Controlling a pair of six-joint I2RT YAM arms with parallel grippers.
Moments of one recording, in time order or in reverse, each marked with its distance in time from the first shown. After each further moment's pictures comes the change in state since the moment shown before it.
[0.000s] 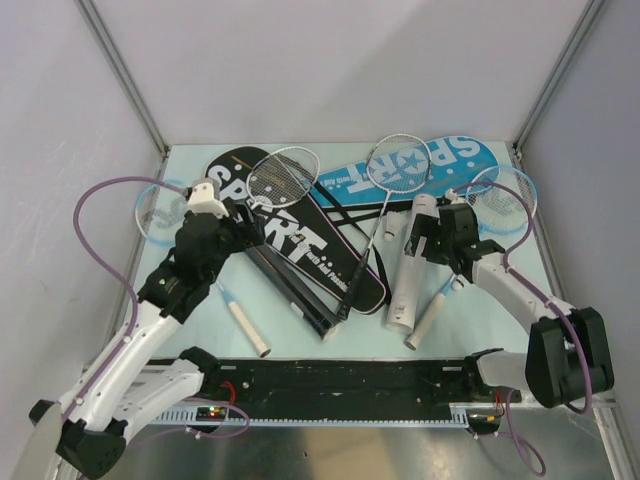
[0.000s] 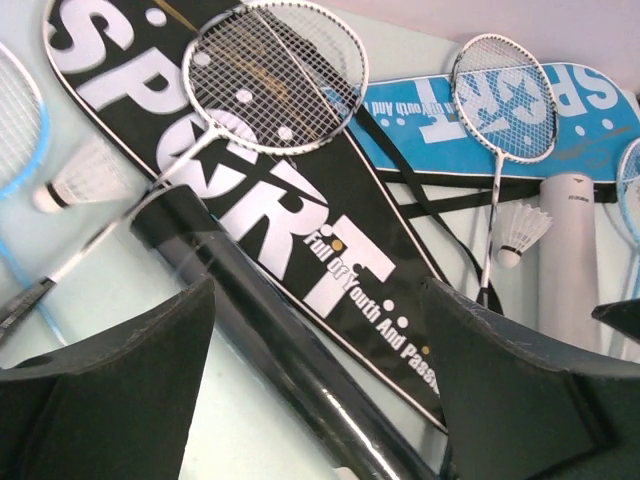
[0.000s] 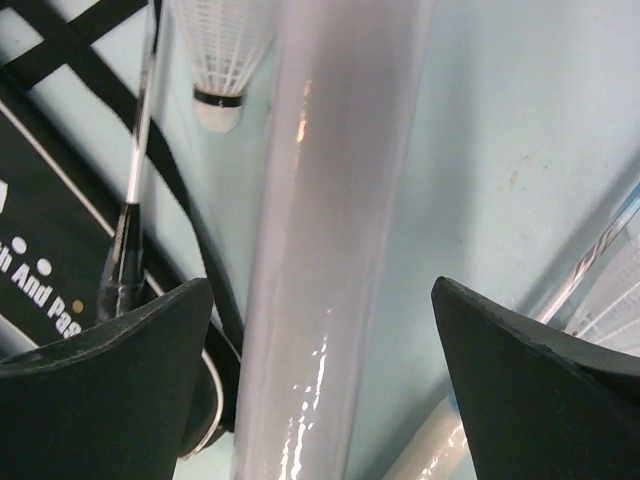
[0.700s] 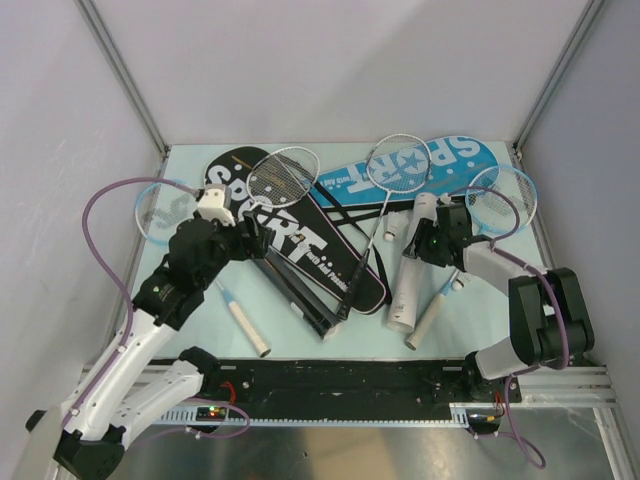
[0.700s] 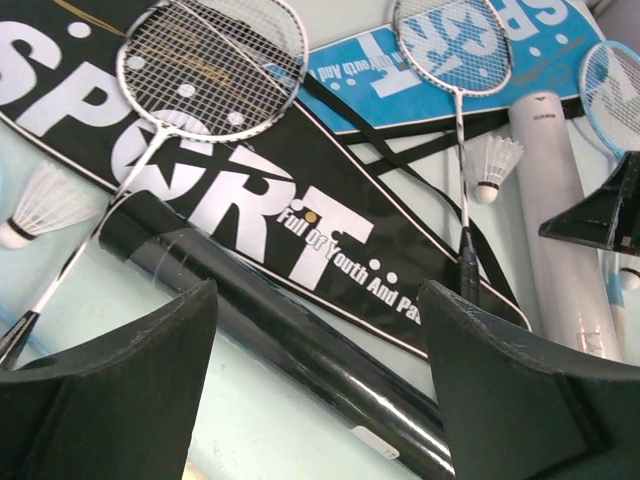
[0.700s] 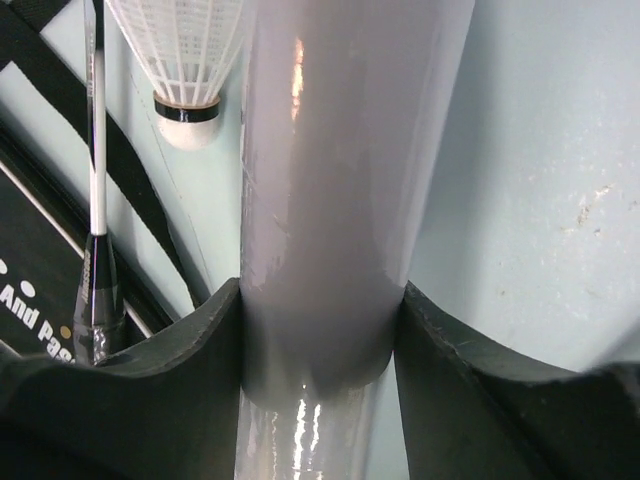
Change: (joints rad) left arm 0.000 -0.087 -0.013 -0.023 0.159 0.199; right arm -0.082 0.253 0.000 0.159 -0.161 0.030
